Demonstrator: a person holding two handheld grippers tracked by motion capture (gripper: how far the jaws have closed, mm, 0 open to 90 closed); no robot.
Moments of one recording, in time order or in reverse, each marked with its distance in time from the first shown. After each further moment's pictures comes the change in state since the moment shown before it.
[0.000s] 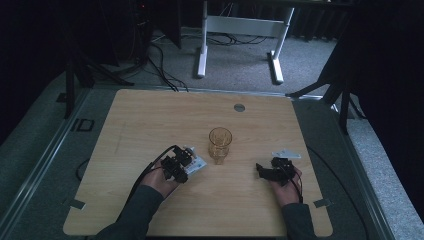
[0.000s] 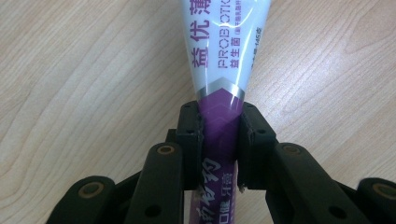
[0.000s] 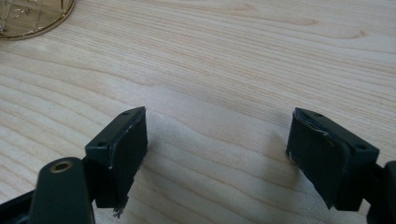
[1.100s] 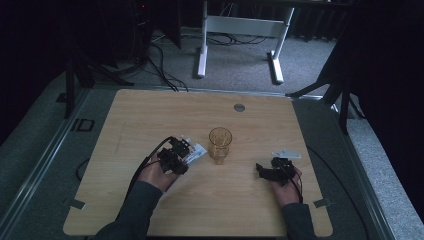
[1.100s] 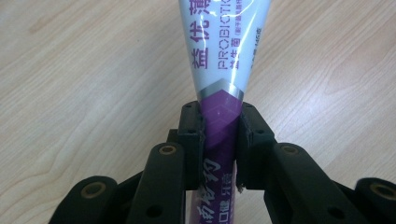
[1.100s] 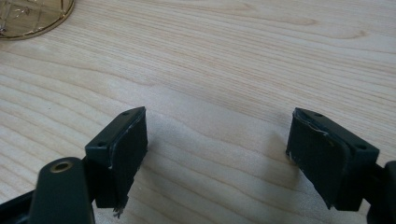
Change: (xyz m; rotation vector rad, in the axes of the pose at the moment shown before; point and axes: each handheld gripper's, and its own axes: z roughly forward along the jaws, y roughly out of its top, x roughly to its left) left arm 0.005 0.004 -0.034 -0.140 0.034 -0.029; right arm 0.000 0.000 0.000 0.000 0.000 0.000
